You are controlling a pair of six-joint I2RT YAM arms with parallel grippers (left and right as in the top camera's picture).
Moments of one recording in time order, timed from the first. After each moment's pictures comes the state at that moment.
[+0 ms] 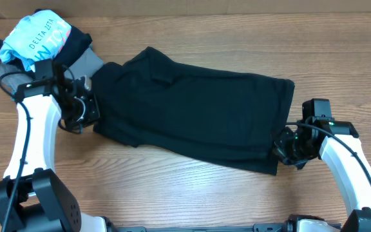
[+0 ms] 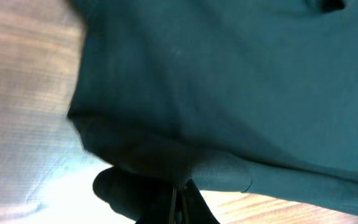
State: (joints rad) left arm 0.22 1.65 1.28 -1.03 0.34 -0.07; right arm -0.08 1.37 0.82 -0.92 -0.32 0.67
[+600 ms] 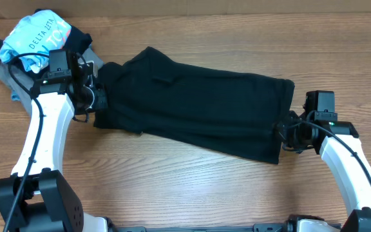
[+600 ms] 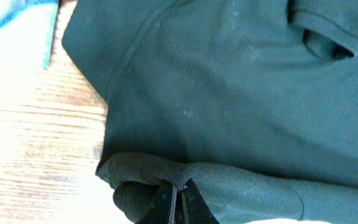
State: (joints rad) left arm 0.14 1.65 1.28 -0.85 0.17 -0.08; right arm -0.09 1.37 0.82 -0.68 -0.26 0.75
